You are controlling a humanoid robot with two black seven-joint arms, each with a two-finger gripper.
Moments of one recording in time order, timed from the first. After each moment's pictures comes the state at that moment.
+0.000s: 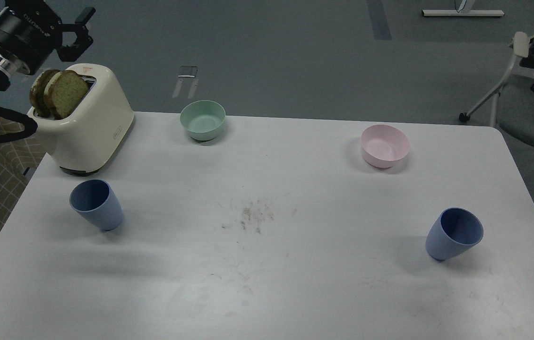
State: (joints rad) left arm -0.82 0.68 -0.92 -0.79 0.15 -0.49 -0.19; right arm 0.59 -0.59 1.42 0.91 -0.47 0.49 -0.06
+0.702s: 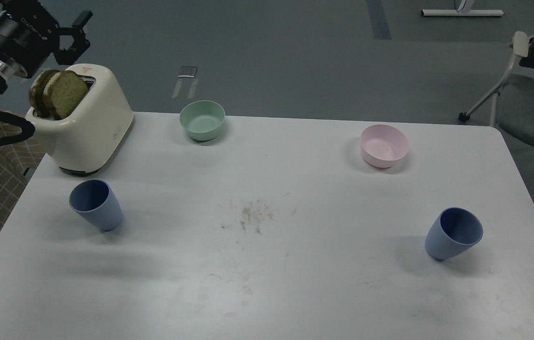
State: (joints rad) left arm -0.81 0.69 -0.91 -0.79 0.16 -0.49 -0.20; right arm 0.58 -0.59 1.50 0.90 -0.42 0.49 -0.06
